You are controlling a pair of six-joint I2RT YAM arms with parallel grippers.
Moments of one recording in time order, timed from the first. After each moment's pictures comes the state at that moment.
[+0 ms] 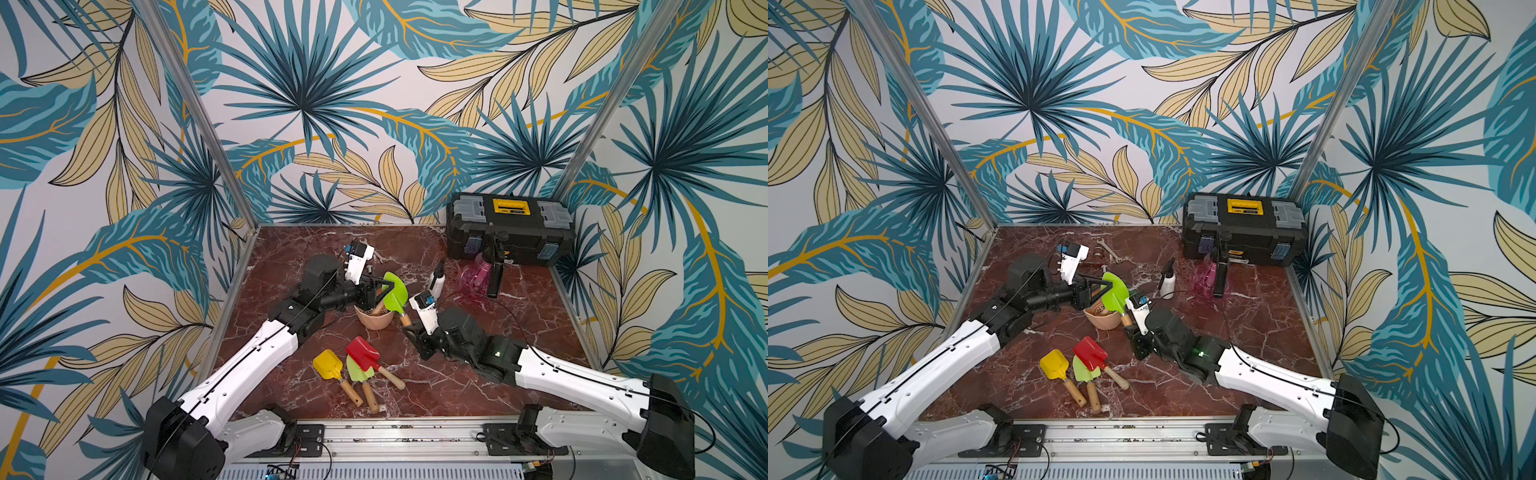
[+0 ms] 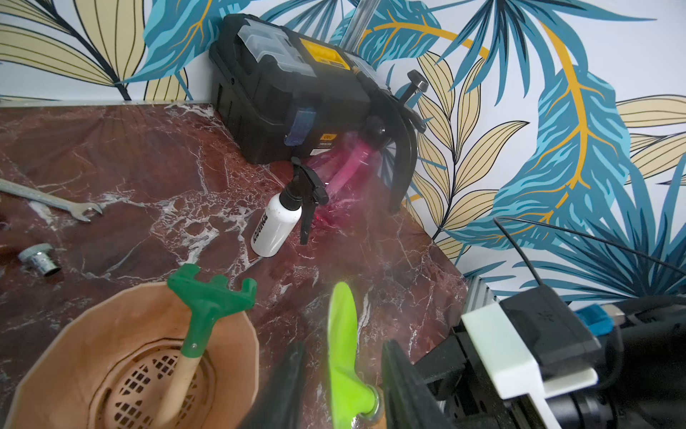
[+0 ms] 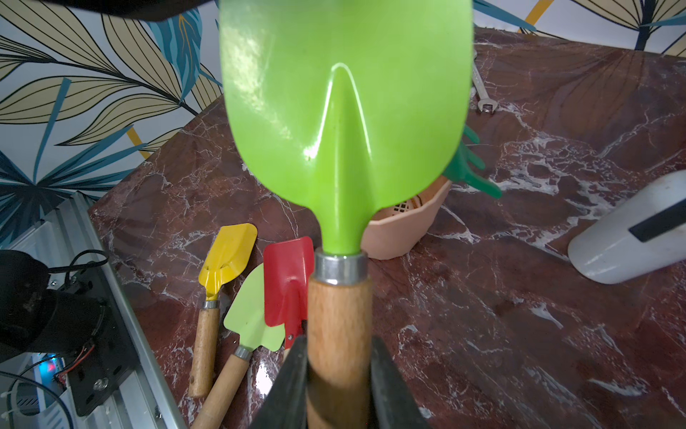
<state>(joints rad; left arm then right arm) -0.48 1.17 0.95 -0.14 0.54 -0.40 1.11 1.16 0.76 -0.14 0.12 0.32</state>
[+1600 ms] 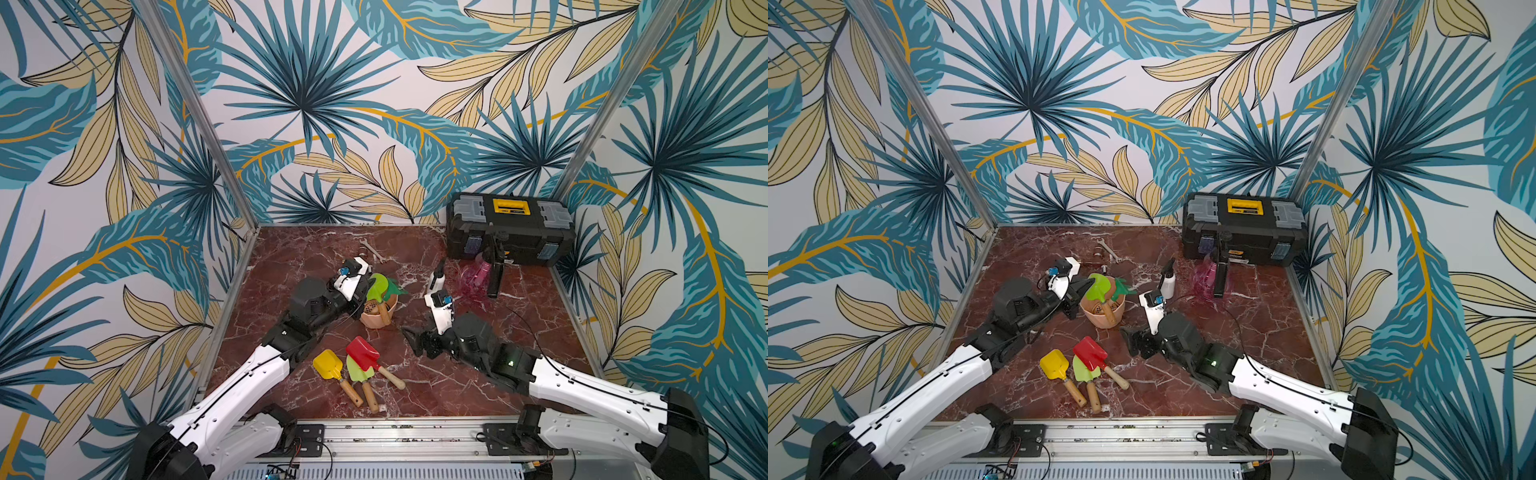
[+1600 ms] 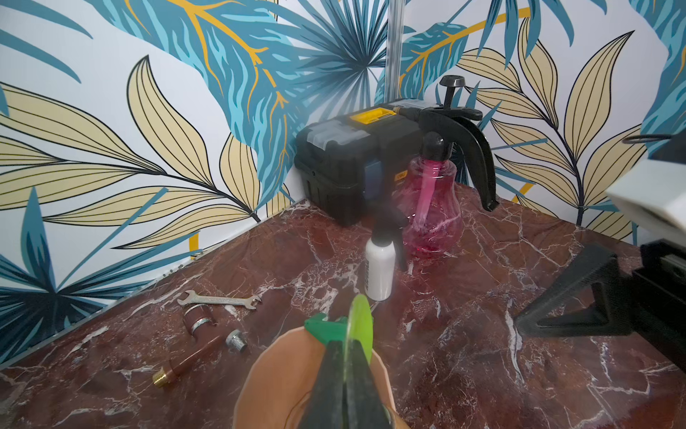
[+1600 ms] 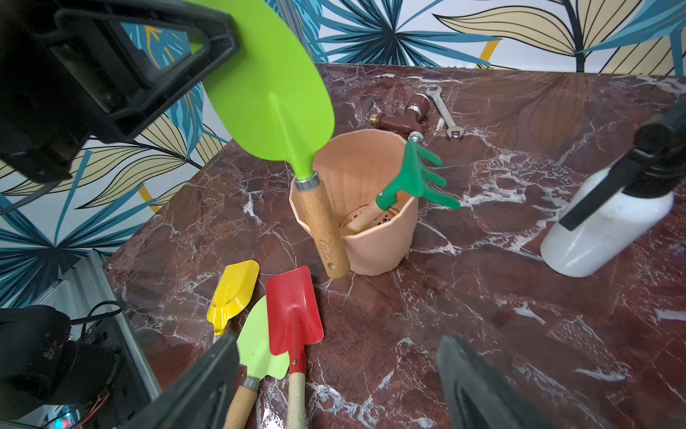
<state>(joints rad) -0.49 1.01 0.71 0.14 0.26 0.07 1.11 1.03 0.67 -0.07 0.20 0.41</state>
